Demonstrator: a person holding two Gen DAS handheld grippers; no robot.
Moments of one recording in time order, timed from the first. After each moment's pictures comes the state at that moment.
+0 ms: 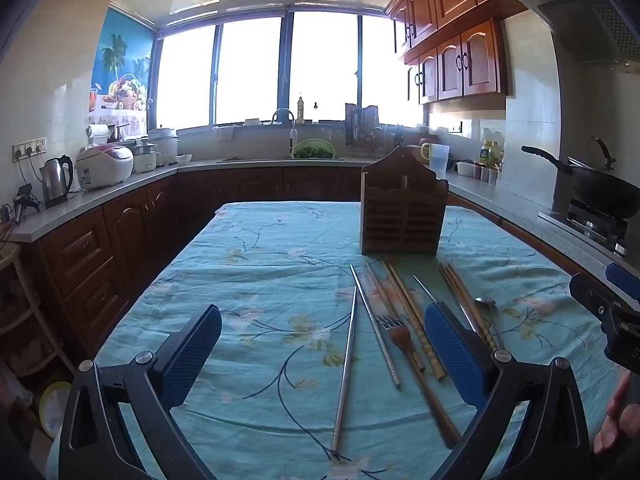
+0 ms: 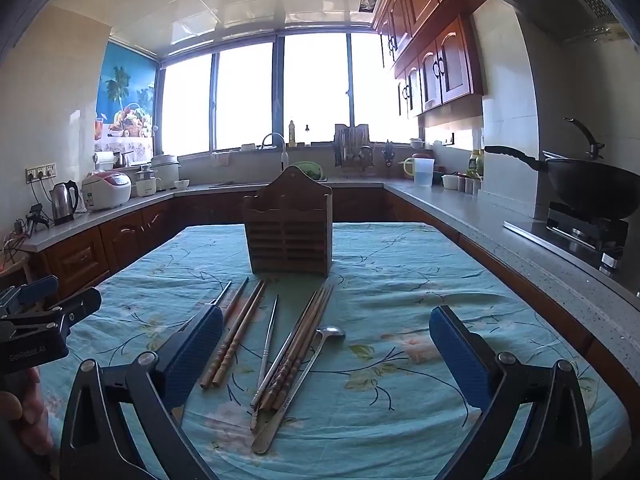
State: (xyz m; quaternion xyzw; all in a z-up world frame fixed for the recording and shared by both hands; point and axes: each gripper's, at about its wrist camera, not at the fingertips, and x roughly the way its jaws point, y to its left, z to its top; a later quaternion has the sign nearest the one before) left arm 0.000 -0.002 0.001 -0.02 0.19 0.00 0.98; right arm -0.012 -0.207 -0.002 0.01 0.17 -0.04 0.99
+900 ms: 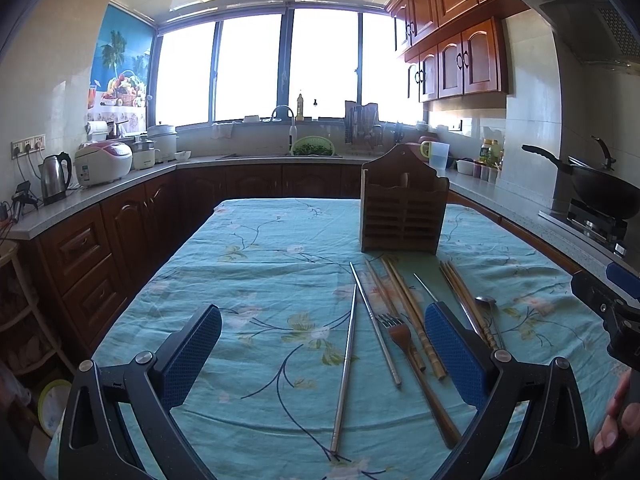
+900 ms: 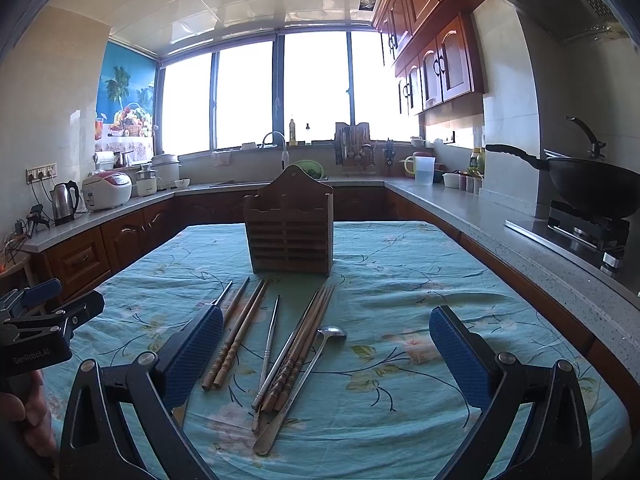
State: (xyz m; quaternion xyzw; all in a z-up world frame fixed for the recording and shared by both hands) left arm 0.002 -0.002 0.001 -0.02 0.20 0.00 0.98; right arm -0.008 -0.206 -0.002 0.01 0.17 -0.04 0.99
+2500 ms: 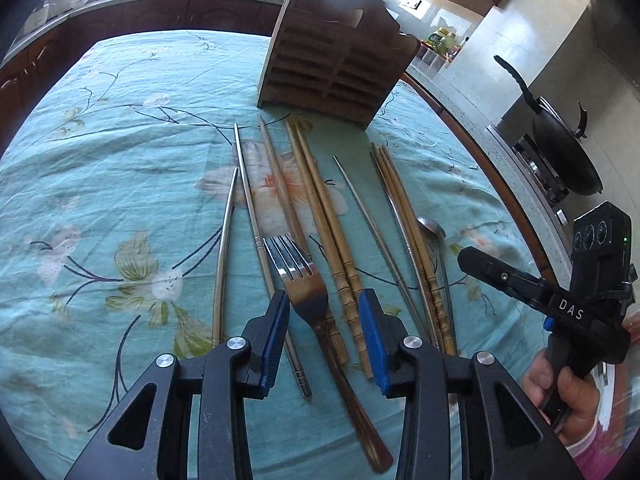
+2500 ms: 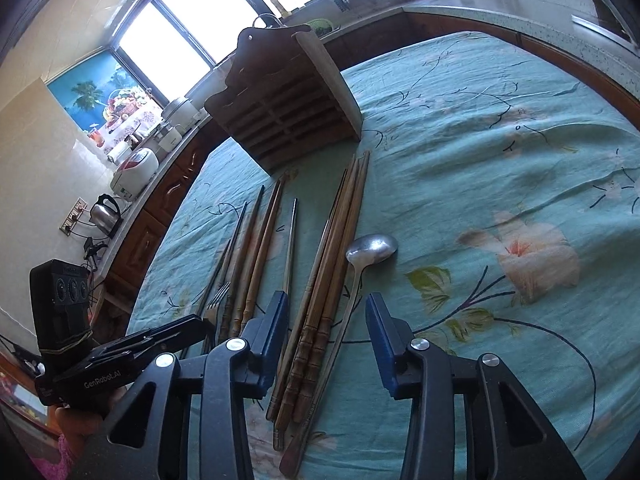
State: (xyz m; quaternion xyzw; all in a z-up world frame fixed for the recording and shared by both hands) left arm 0.183 -0.003 -0.023 -0.12 0.48 -0.20 0.85; right arm 0.108 -0.264 -0.067 0.24 0.43 0.10 0.87
